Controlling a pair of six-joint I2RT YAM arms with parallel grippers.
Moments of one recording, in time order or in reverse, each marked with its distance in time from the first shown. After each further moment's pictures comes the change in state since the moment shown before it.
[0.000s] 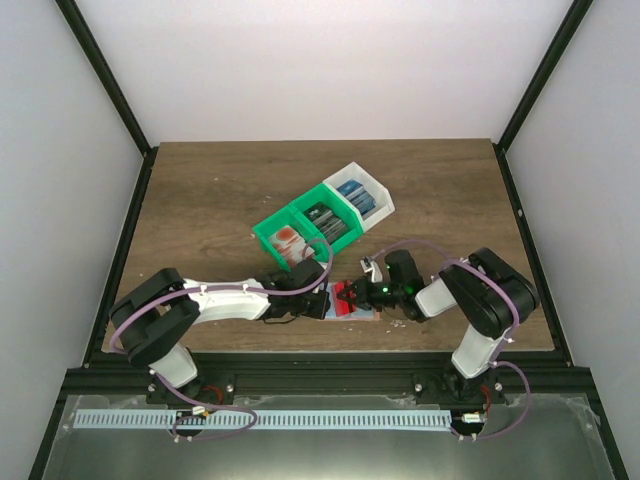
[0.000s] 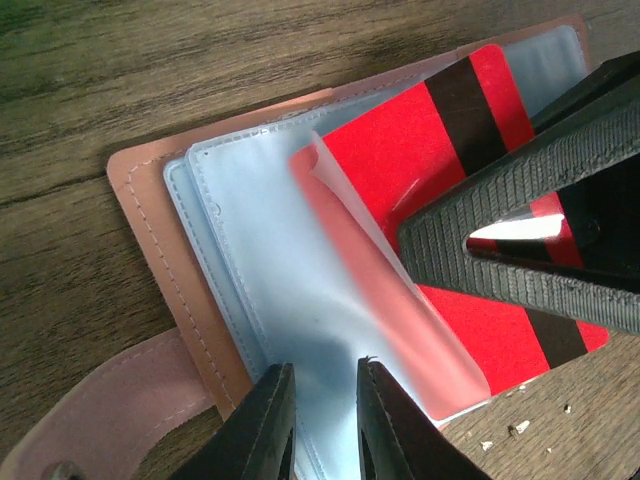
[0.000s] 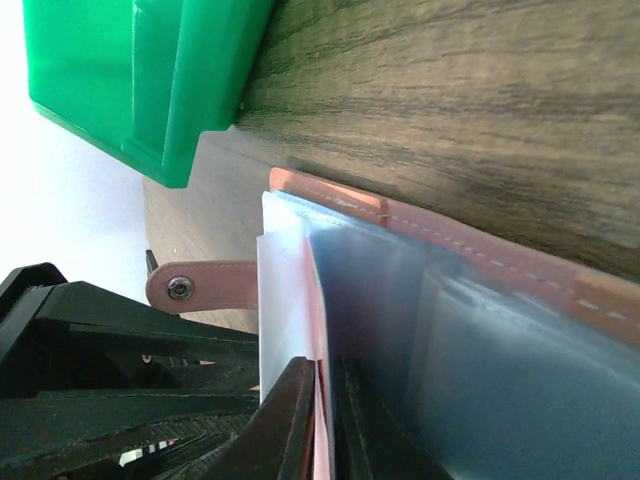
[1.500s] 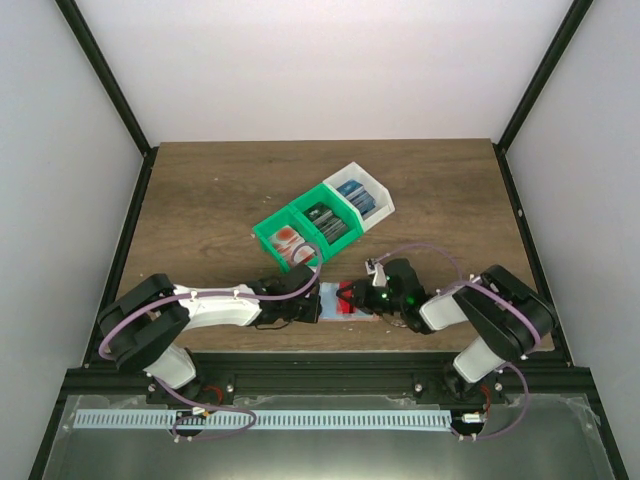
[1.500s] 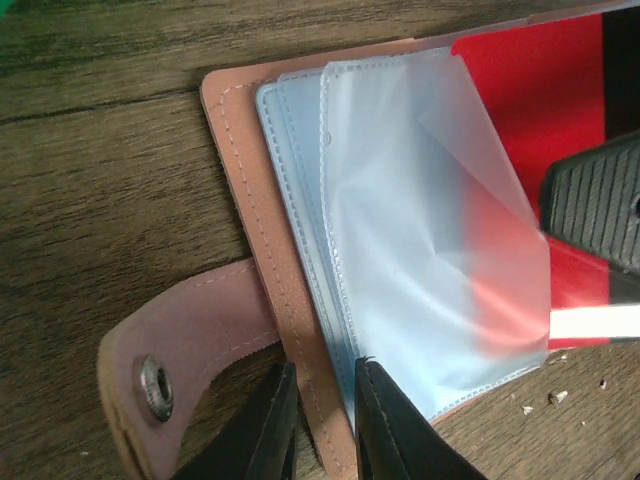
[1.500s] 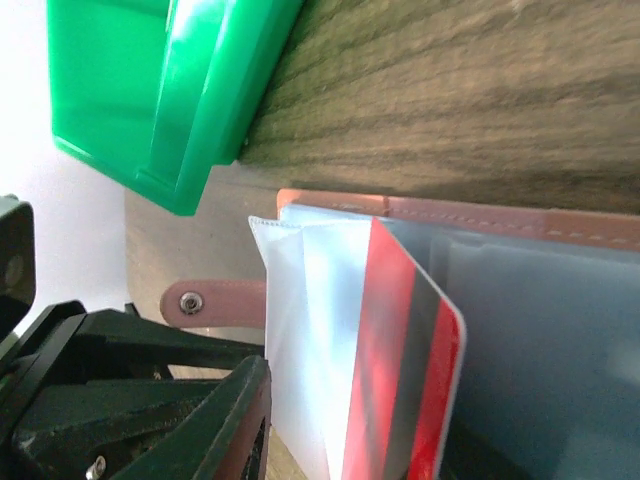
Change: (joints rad) left arm -0.001 -0.066 -0.084 0.006 -0.014 -0.076; right arm 0.097 -0.122 -0.087 0.057 0.219 0.106
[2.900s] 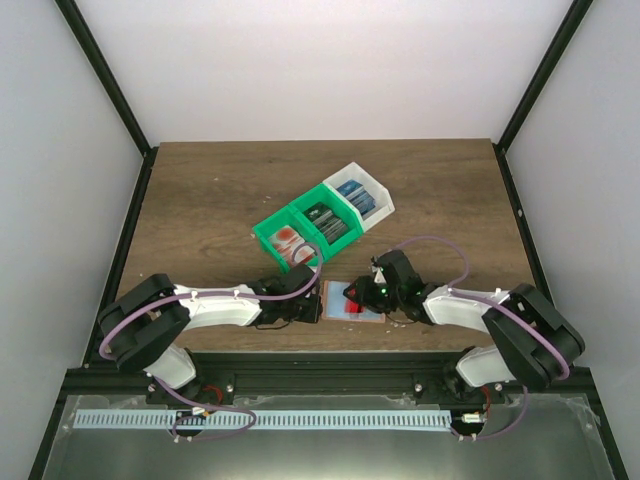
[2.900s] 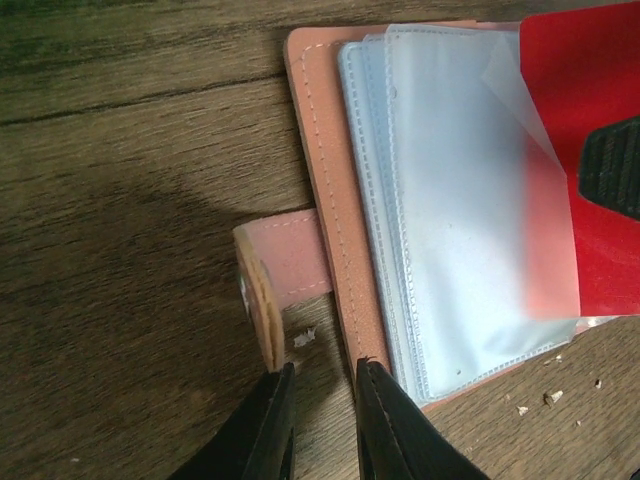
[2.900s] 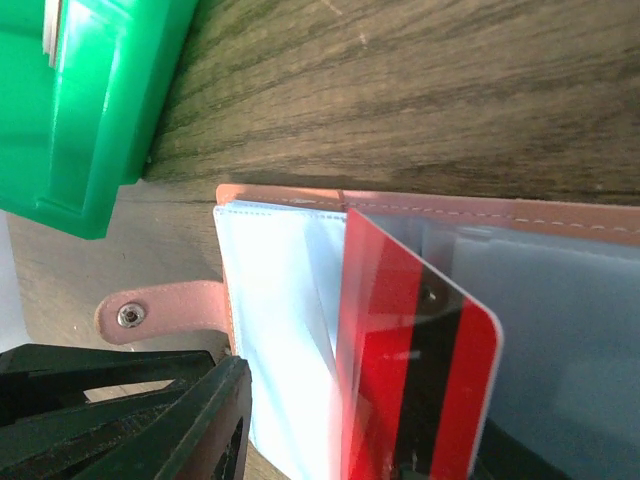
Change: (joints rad) left arm 0.000 0.003 0.000 0.007 0.004 0.004; right arm 0.023 -0.211 0.144 -0.589 0.187 -0.064
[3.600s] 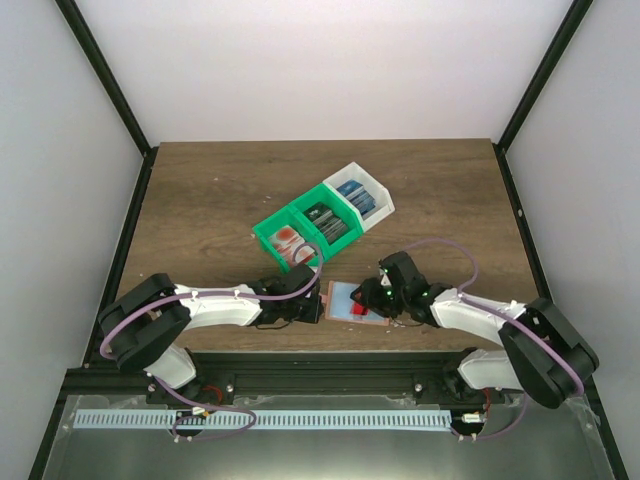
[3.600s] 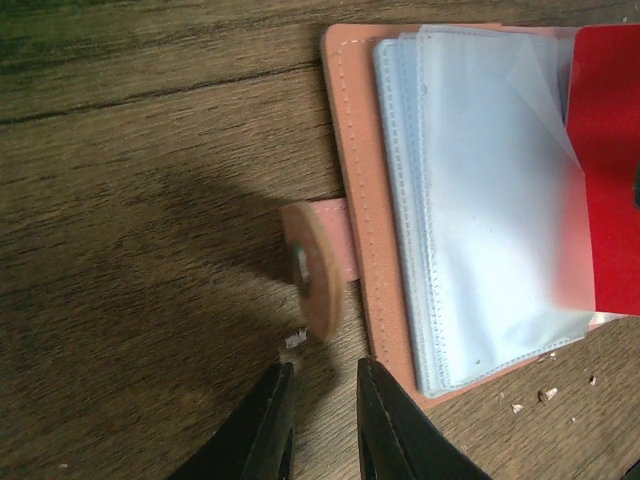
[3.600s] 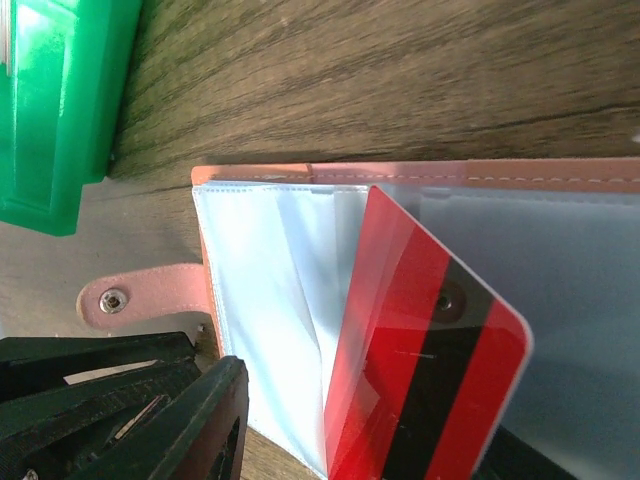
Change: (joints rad) left arm 0.000 0.003 0.000 0.009 0.011 0.006; right arm -0.013 -0.093 -0.001 -0.156 0.031 0.032
